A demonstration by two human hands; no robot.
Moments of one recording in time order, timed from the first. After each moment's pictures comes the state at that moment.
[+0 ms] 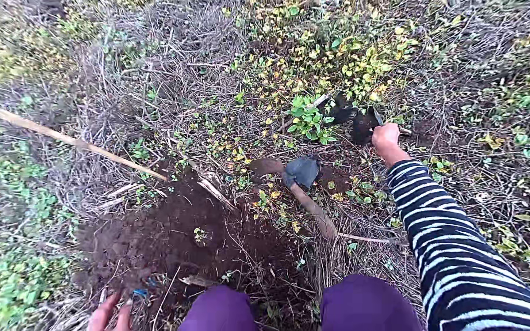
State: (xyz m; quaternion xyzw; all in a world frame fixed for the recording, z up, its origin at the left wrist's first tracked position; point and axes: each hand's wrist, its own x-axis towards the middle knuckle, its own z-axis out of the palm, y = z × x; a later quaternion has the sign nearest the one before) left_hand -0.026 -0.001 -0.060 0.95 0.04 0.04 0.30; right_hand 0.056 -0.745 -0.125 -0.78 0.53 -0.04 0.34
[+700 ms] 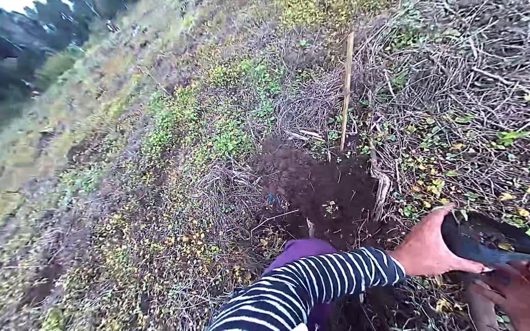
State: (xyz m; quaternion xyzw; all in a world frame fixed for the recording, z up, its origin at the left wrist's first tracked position) left_hand 0.037 -0.311 -0.052 0.75 -0.08 -0.03 0.65; right_hand 0.014 -0.500 -0.074 -0.66 0.16 0.16 0.72
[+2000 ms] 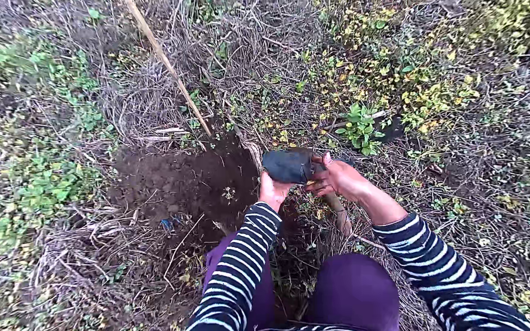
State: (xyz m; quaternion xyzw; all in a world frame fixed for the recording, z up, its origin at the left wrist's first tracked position) left_hand 0.076 -0.293 -0.090 0.29 0.24 -0.23 0.90; right_hand 0.040 -0.462 -0.002 -0.73 0.17 0.23 0.63
